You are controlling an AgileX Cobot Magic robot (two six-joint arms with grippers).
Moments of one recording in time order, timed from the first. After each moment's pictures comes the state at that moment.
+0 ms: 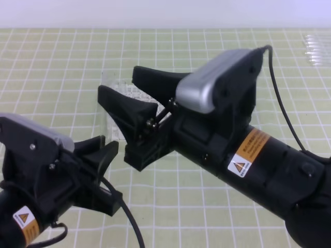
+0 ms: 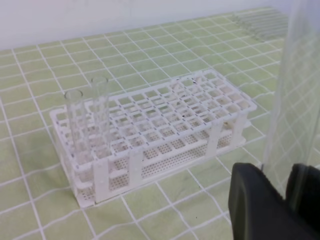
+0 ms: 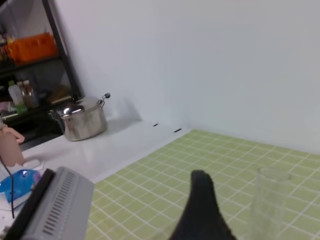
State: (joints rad) left arm -0.95 0.92 -0.48 1.74 0.35 -1.88; right arm 1.03 1.34 -0.85 0.11 -0.57 0.11
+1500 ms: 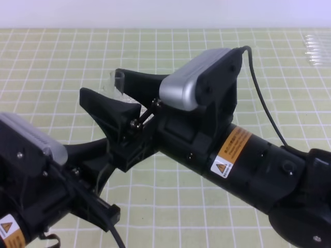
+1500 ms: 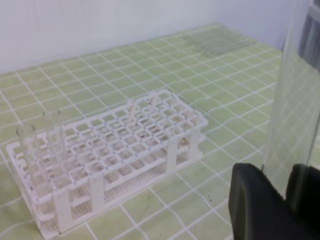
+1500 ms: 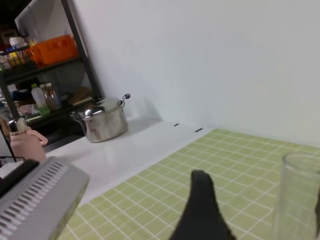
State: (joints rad) left arm -0.95 0.85 -0.48 1.75 0.23 -1.80; right arm 1.03 1.39 -0.91 0.00 -0.54 0.25
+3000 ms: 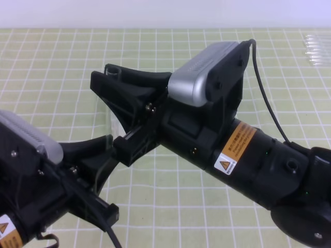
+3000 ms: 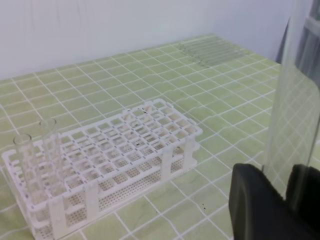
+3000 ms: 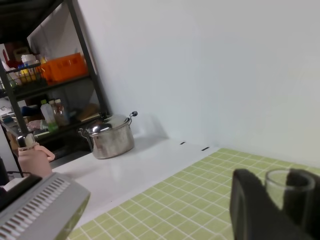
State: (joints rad) left arm -0.95 0.85 -0.49 1.75 0.23 -1.82; right arm 1.02 1.39 -0.91 -0.06 -0.60 0.30
